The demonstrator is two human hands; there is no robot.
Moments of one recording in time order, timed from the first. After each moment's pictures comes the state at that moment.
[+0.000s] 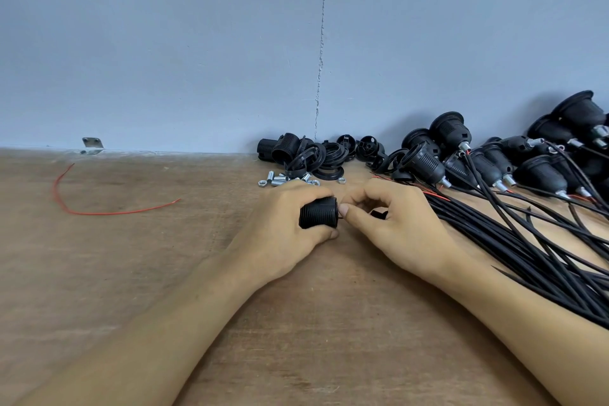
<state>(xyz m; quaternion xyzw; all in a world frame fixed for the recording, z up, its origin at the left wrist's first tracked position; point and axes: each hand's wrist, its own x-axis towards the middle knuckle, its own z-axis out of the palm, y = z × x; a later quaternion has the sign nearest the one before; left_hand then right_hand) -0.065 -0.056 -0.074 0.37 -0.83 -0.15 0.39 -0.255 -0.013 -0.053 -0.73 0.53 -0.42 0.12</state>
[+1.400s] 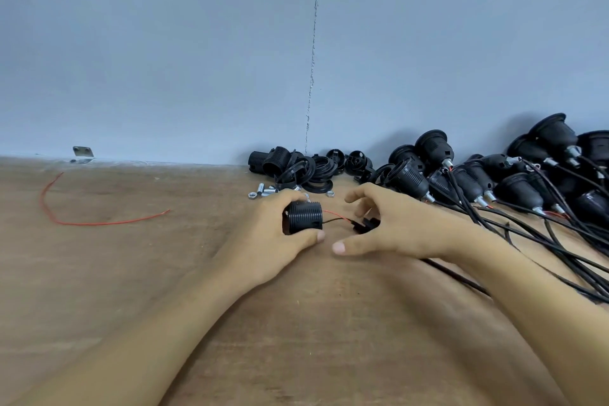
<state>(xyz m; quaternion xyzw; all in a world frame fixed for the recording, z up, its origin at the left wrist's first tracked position) -0.065 -0.060 -0.077 0.45 -0.76 -0.25 0.40 -0.283 -0.025 -0.018 -0.72 0.64 -0.15 0.24</state>
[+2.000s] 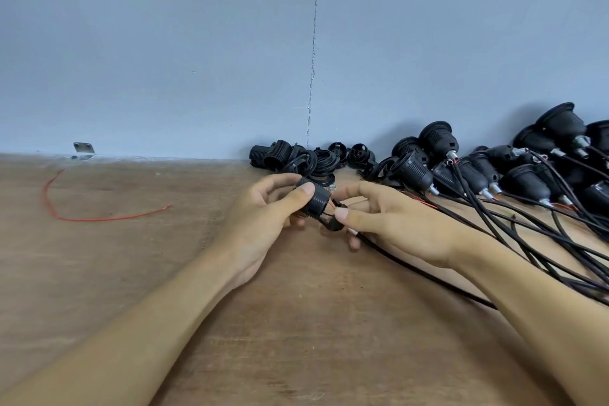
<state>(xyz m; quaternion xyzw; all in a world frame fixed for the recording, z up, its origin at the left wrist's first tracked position) -0.073 -0.055 -0.063 0.37 -0.53 -0.56 0.51 -0.270 -0.017 -0.030 -0.68 0.50 -0.32 0.44</state>
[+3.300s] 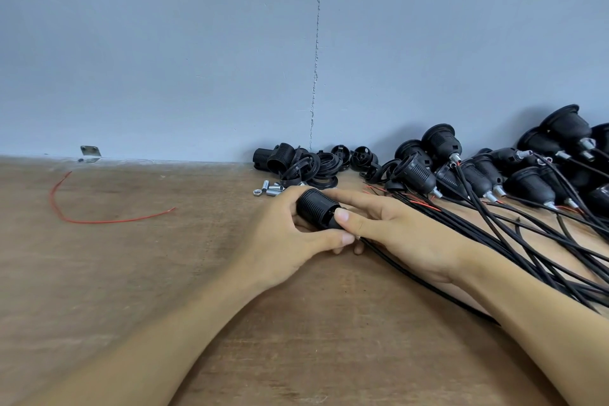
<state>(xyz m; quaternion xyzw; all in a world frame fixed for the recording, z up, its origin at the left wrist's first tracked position) -0.075 -0.041 -0.067 0.38 -0.71 -0.41 0.42 -0.267 -0.014 -0.039 -0.69 0.41 -0.35 0.47</state>
